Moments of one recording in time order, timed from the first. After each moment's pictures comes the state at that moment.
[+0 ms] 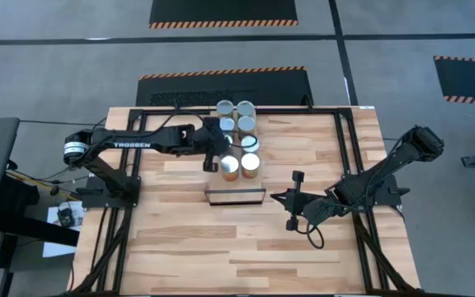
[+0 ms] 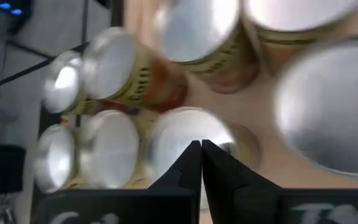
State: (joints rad) left arm 0.20 1.54 1.18 -0.51 -0.30 0.47; right arm 0.52 1.28 0.75 -0.09 0.73 0.12
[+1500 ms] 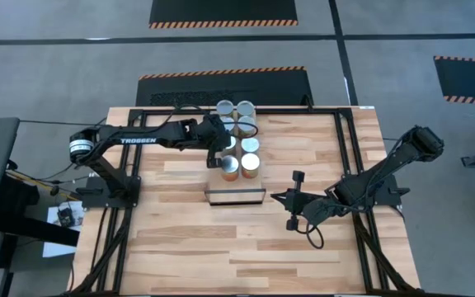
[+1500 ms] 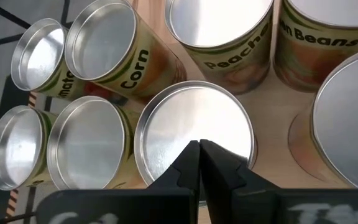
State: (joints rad) left arm 0.28 1.60 1.18 -0.49 -0.19 0.37; right arm 0.52 1.28 0.75 -0.10 0.73 0.13
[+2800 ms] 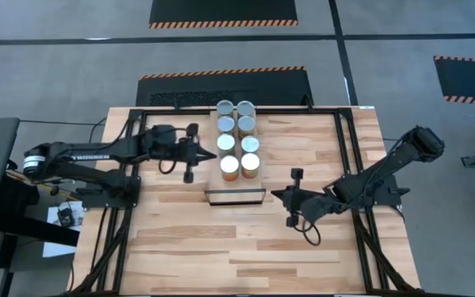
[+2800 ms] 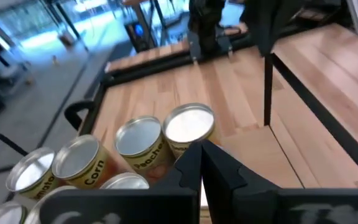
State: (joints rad) left arm 0.22 1.08 0.76 -0.05 0.15 0.35; right arm 0.49 1.28 0.75 -0.14 0.73 0.03
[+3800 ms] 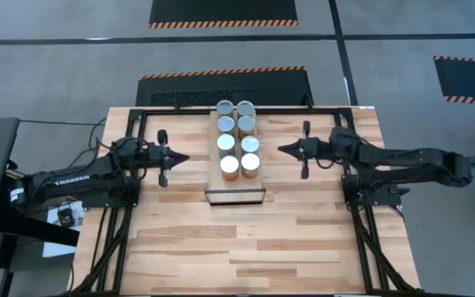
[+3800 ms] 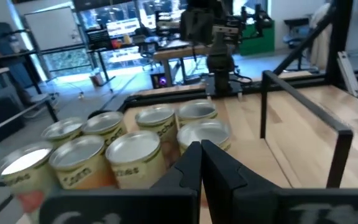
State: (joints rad) left arm 0.40 0.52 0.21 0.26 0.31 0.18; right arm -0.29 0.87 0.44 0.36 -0.18 -0.24
